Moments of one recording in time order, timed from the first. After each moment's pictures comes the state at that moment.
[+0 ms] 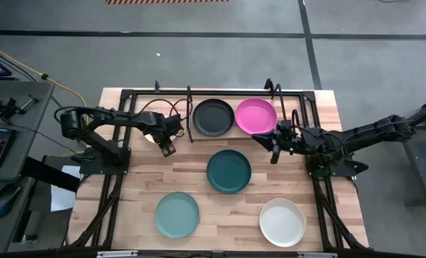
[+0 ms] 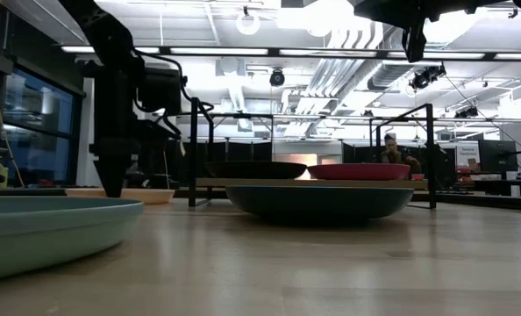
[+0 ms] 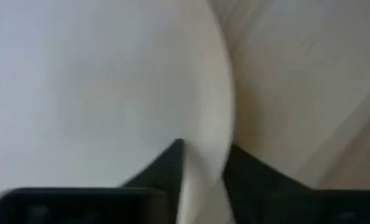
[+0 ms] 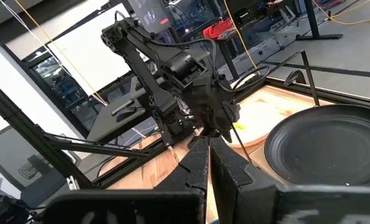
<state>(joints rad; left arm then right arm) 0.38 1.52 0.71 -0.70 -0.08 -0.16 0.19 0.84 0.54 0.25 0.42 0.52</state>
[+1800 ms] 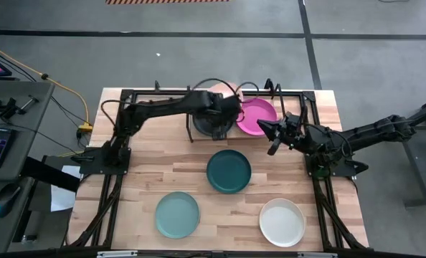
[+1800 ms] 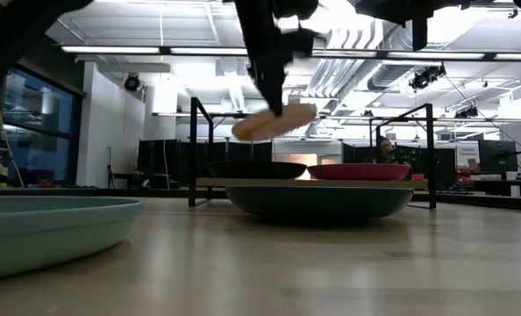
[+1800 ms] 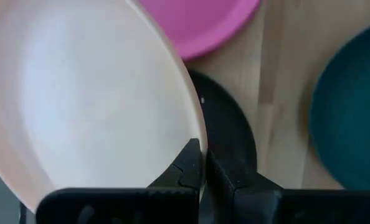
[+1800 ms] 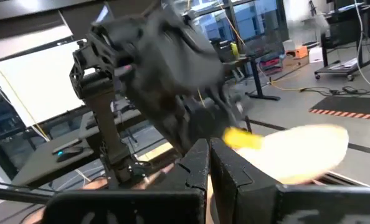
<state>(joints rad) 0.20 2.13 2.10 -1.16 -0.27 0.20 0.19 0.84 0.54 0.39 0.66 0.28</state>
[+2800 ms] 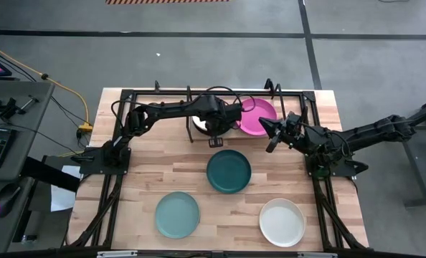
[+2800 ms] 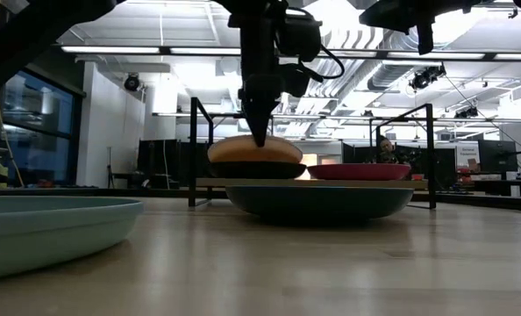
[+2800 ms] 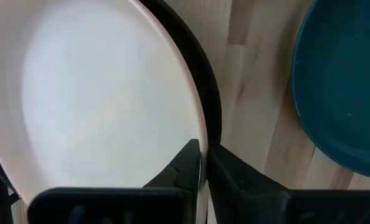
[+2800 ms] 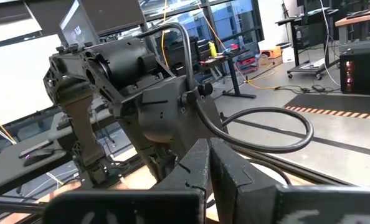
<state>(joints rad) 0.21 2.23 2.10 -1.32 -0.14 0.11 0.19 0.84 0.54 0.35 0.76 0.29</state>
